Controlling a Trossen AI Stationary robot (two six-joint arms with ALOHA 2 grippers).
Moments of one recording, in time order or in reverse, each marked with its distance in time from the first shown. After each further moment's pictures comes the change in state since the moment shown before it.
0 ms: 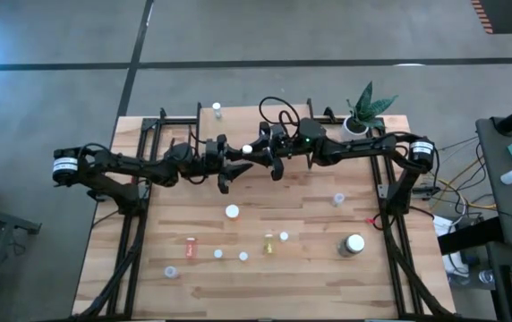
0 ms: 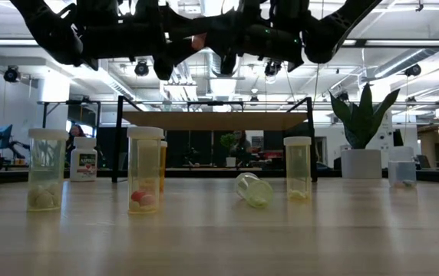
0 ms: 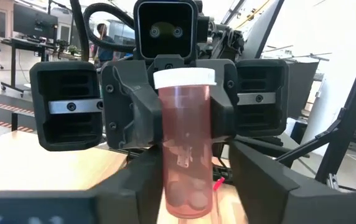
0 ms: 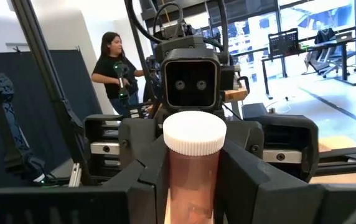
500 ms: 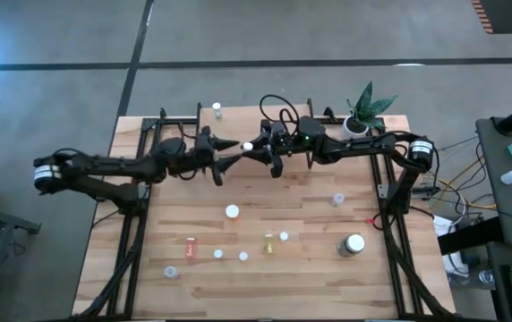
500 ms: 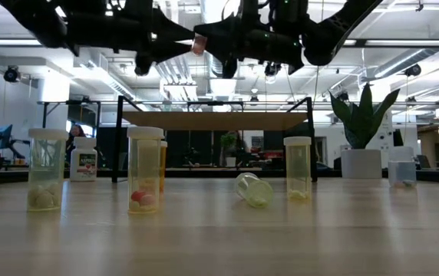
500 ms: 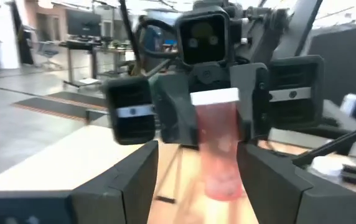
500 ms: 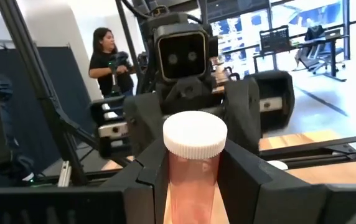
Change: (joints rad) left arm 0.038 -0.206 0.001 -0.317 -0.143 0.137; right arm -0.021 0.002 0.000 -0.008 0.005 -0.008
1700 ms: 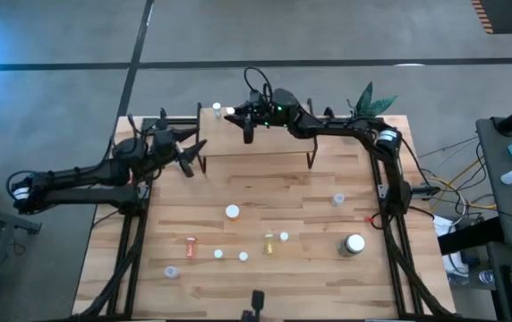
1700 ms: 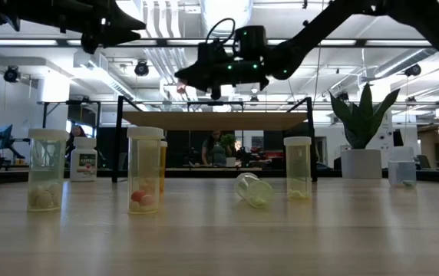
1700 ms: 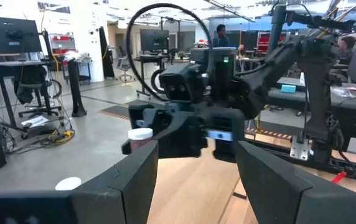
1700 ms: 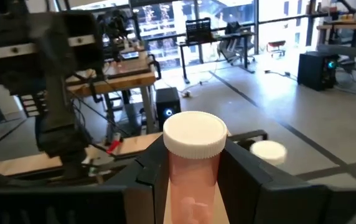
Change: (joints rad) left arm 0.006 -0.512 -0.056 -0.445 -0.261 0.097; right arm -0.159 0.302 0.445 -0.272 0.132 -0.164
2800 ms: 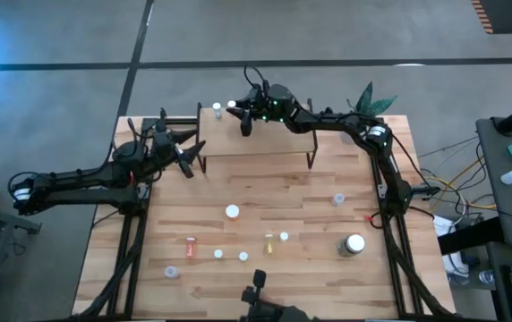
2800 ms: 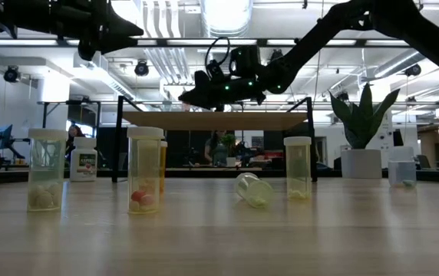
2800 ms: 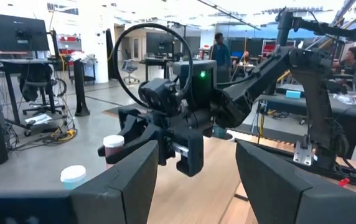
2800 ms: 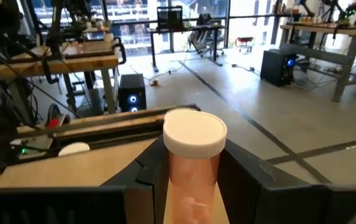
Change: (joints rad) left arm 0.000 -0.022 -0.068 0.065 -0.021 -0.026; right arm -0.069 0.118 0.085 -0.035 0.052 -0.123
